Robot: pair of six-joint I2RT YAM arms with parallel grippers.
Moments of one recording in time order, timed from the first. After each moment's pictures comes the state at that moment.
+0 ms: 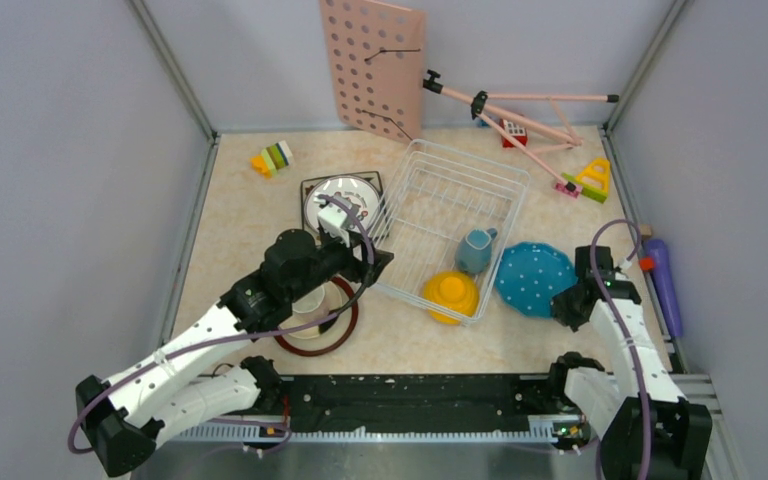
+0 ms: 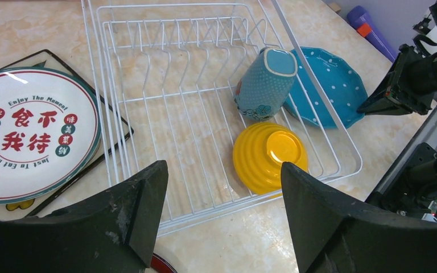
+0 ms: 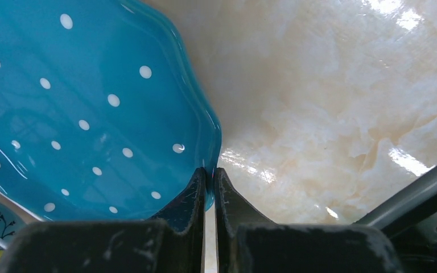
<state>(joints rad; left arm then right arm) -0.79 0.86 0.76 -0.12 0.00 -0.24 -0.11 0.90 0.53 -0.85 0.17 0.96</state>
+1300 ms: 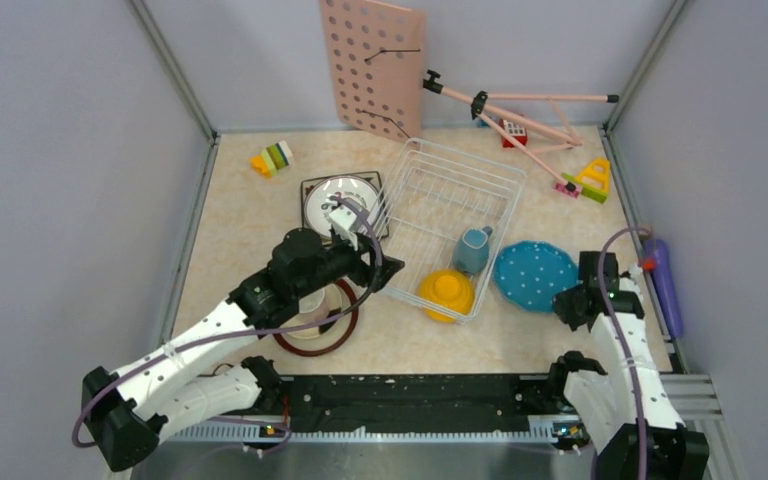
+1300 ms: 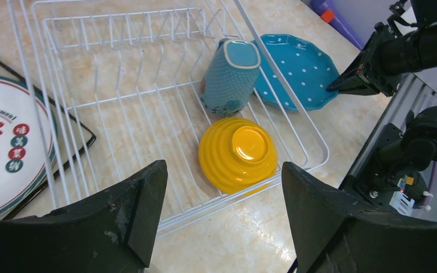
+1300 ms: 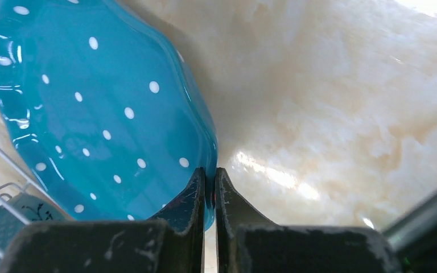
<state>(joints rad) -0.79 0.89 0.74 -0.08 0.10 -0.26 -0.12 0.77 0.43 -0.74 0.16 1.06</state>
